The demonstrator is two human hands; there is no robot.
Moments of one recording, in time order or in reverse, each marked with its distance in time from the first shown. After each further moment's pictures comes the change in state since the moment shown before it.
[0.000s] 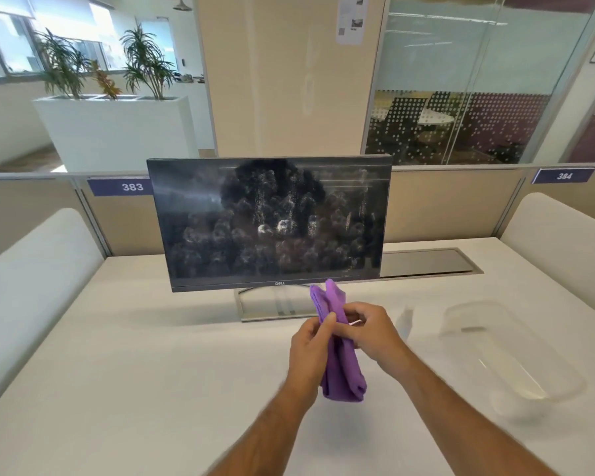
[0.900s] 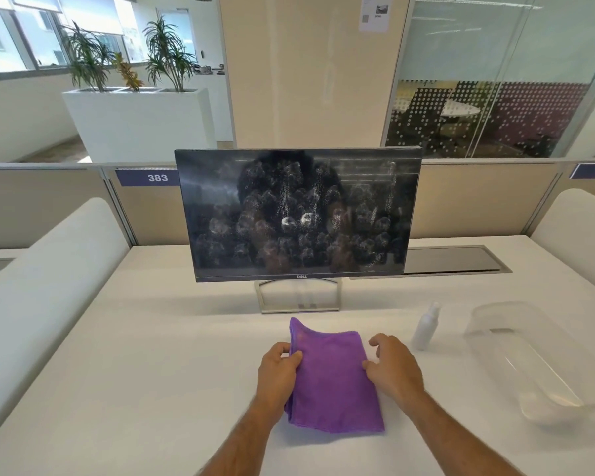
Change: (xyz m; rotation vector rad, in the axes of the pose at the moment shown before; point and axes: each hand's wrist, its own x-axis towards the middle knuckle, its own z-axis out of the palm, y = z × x) left_hand 0.005 -0.050 -0.101 0.238 0.219 -0.198; right_hand -0.012 0.072 0.029 -0.680 0.086 0.194
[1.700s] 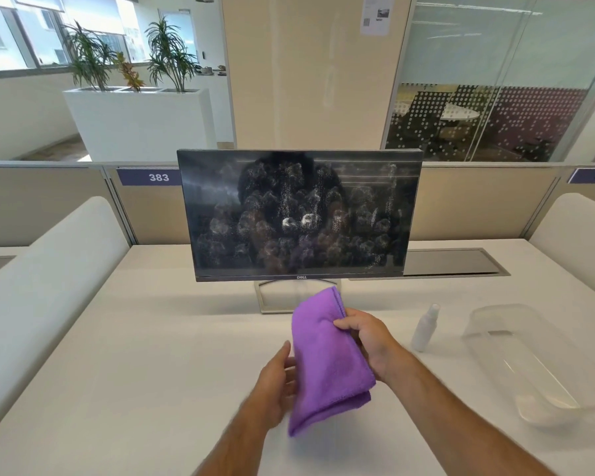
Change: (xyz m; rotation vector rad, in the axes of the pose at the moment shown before) left_hand -0.006 0.006 -0.006 -0.384 -0.187 -0.399; right_hand -0.001 -0.078 -0.038 1.189 -0.504 0.148
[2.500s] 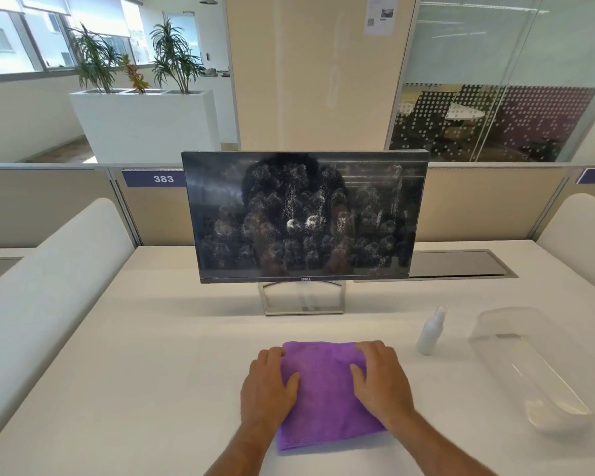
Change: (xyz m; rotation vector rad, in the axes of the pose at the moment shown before) left_hand 0.015 -0.021 -0.036 1.240 0.464 0.785; right_hand -0.007 0.082 -0.034 -1.303 0.447 -0.487
